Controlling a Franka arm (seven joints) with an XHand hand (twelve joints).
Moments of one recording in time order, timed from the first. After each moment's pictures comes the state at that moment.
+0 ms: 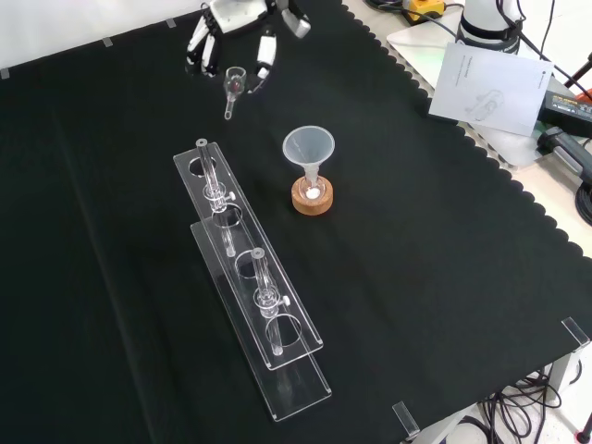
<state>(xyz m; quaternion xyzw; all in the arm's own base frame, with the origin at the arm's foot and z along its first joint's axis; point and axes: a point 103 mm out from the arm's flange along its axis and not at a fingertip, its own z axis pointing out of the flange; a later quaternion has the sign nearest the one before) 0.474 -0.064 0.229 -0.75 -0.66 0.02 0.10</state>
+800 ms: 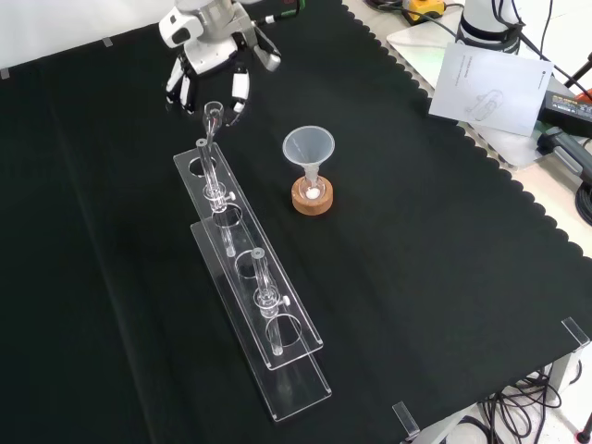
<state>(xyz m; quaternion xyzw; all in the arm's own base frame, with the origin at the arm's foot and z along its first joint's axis) 0.521 -0.081 0.162 -0.74 -0.66 0.05 0.12</state>
